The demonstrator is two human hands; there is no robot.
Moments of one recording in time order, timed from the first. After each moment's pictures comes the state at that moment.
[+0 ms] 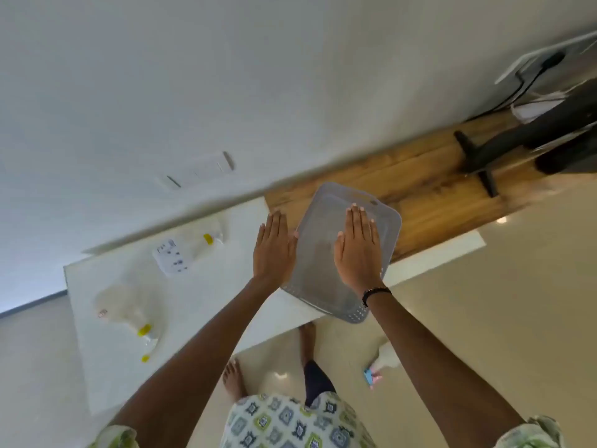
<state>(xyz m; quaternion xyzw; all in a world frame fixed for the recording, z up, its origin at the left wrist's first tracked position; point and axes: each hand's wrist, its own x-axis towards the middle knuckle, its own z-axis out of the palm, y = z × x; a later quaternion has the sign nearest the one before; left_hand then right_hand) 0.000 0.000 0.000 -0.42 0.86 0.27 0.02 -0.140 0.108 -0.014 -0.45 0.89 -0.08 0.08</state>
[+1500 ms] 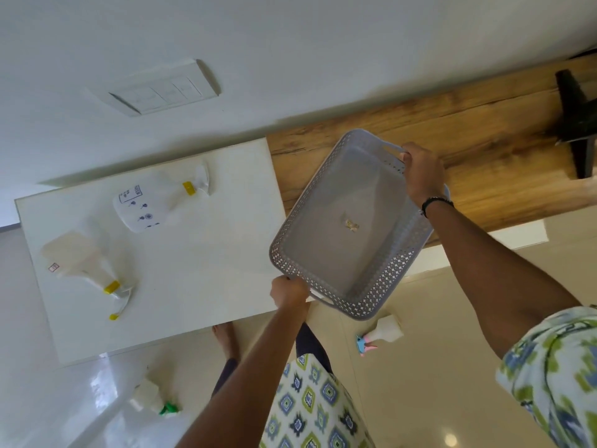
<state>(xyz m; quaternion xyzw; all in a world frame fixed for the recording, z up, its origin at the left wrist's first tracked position) -0.013 0.089 -0.115 -0.82 0.20 0.54 0.03 -0.309 0.039 -0.132 -0.43 0.88 -0.12 0.15</state>
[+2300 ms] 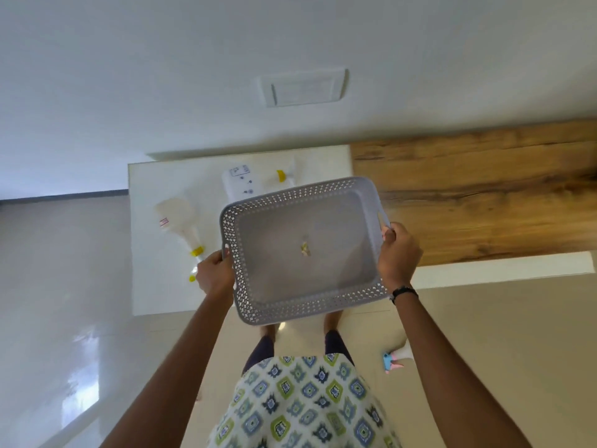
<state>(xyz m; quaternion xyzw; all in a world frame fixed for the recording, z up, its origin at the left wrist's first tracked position) 0.247 0.001 -0.044 -0.85 0.31 0.41 -0.14 -0.030 0.079 -0.083 -0.30 0.92 -0.21 0.16</state>
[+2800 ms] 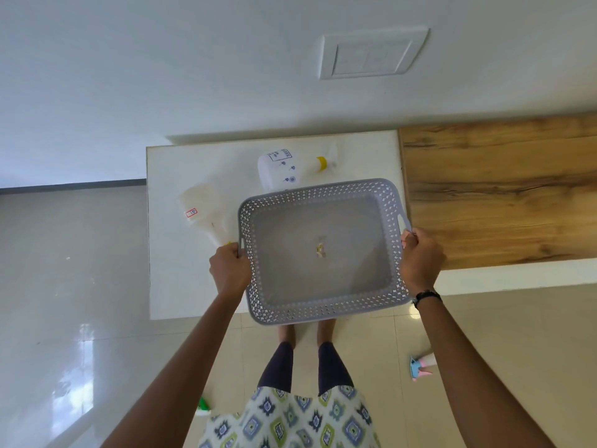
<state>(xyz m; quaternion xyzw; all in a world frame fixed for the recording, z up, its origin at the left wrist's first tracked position) 0.323 -0.028 -0.119 -0.80 0.46 0.38 -0.05 0.034 0.066 -0.141 -0.27 0.92 -0.22 0.17</state>
